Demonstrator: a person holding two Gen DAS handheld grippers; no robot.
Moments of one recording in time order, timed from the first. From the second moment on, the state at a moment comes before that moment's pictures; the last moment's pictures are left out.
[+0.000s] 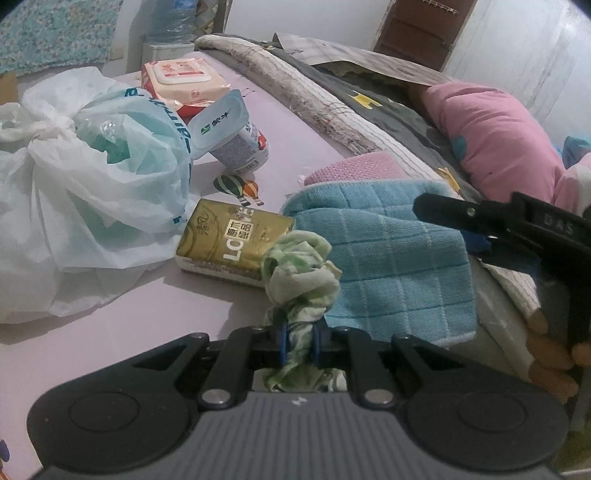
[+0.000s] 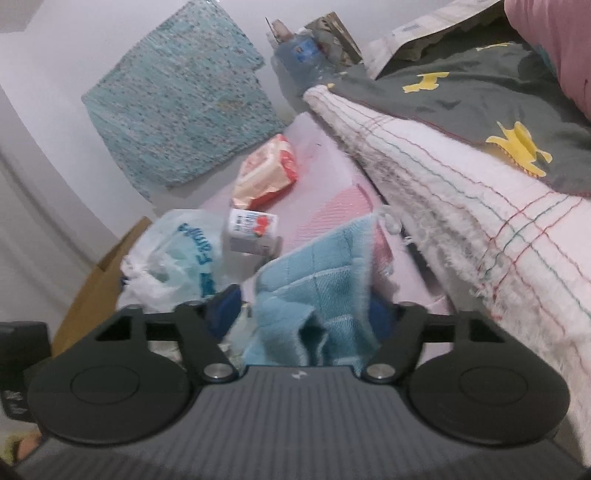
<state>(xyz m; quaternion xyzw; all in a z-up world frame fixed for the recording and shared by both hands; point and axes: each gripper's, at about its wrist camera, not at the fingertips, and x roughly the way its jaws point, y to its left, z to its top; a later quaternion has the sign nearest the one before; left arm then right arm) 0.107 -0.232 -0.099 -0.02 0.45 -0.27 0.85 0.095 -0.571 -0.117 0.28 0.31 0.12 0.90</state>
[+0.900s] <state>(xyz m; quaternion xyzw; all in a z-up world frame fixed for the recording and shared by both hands) 0.116 -0.189 -0.092 -0.14 0.45 -0.26 0.84 0.066 -0.525 -0.139 0.23 0.37 0.25 0.86</state>
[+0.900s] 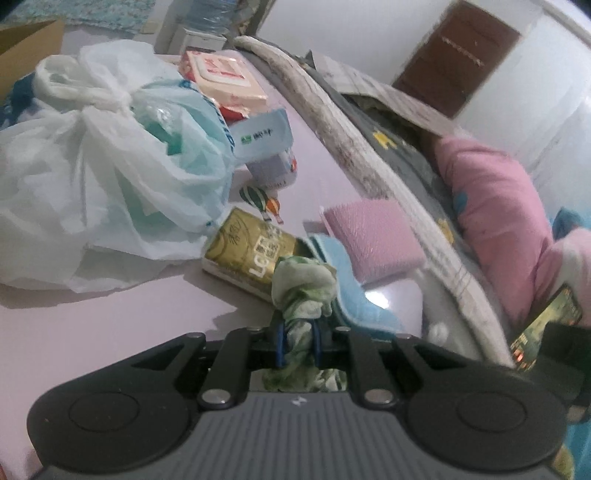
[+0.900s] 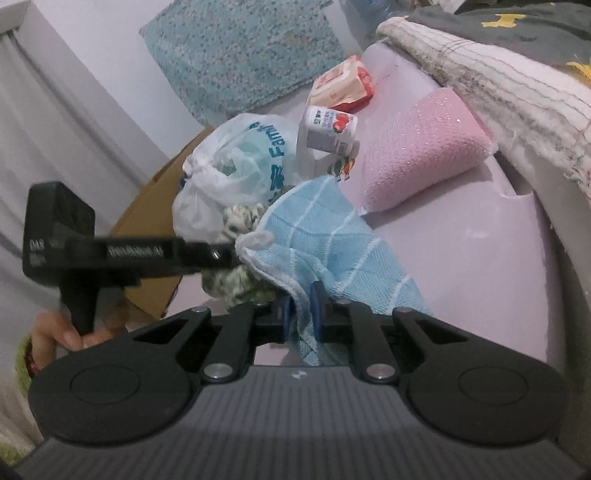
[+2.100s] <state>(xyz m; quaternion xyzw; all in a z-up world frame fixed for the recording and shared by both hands) 0.127 -0.232 -0.099 -0.09 0.45 -0.28 0.84 0.059 -0.565 -0.095 0.20 0.33 0.22 0.89</state>
